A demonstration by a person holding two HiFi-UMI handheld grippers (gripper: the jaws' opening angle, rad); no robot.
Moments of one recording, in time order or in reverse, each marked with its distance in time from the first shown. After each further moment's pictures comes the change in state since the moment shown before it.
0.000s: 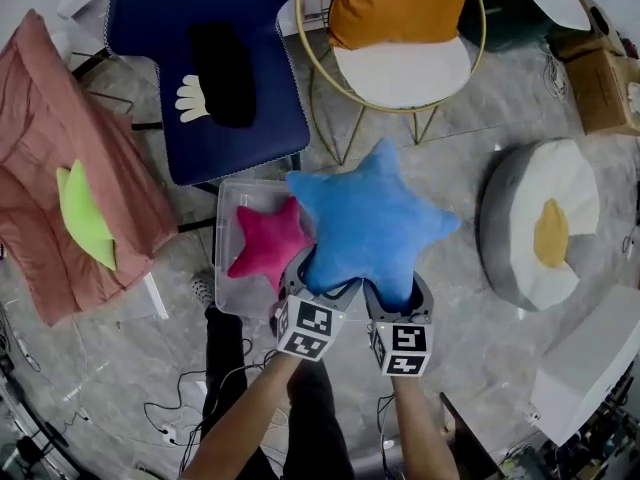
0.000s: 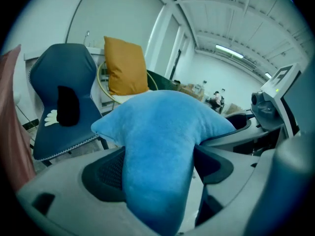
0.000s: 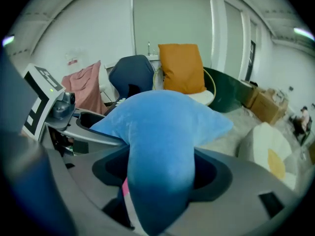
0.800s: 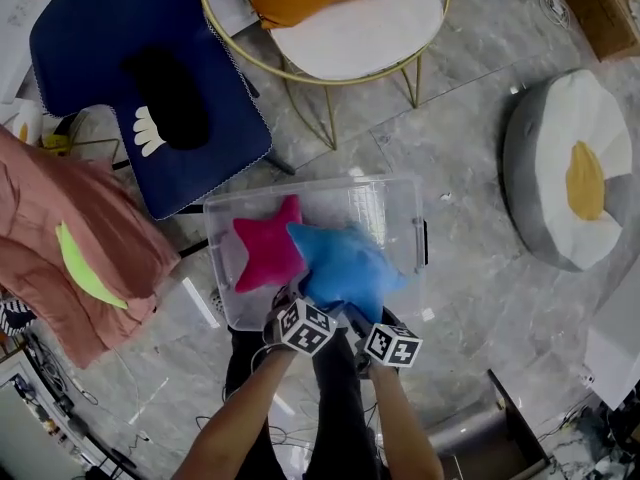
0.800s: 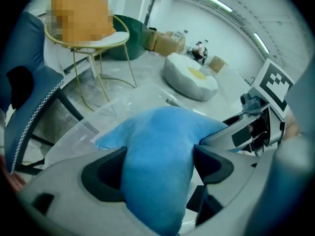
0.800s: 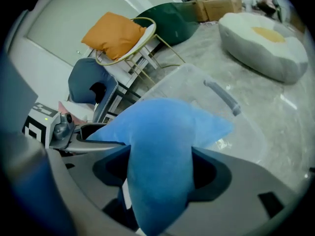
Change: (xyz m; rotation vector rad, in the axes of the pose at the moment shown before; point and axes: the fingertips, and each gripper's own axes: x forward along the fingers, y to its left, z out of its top) left arm 0.089 -0.015 -0.175 0.255 0.533 -0.164; right arm 0.081 0.023 -0.228 0.825 0.265 0.175
